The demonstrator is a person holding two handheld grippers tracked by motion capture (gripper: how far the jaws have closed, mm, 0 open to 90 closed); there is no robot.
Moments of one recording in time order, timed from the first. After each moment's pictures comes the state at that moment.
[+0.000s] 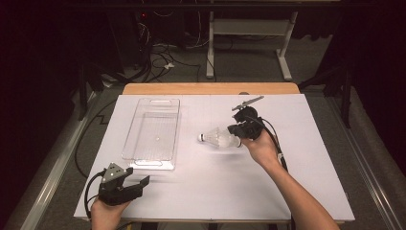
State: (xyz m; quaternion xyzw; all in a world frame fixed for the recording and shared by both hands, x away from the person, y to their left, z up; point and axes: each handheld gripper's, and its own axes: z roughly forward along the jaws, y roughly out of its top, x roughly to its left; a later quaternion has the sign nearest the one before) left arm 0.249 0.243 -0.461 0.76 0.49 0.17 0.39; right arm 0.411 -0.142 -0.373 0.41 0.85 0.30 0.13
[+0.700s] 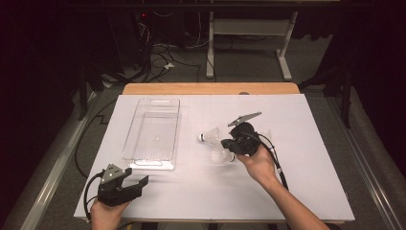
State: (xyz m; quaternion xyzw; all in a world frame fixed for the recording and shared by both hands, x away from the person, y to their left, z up) left arm 0.247 0.244 -0.462 0.75 0.50 0.17 0.39; right arm 0.372 -0.131 -0.387 0.39 0.86 0.33 0.10
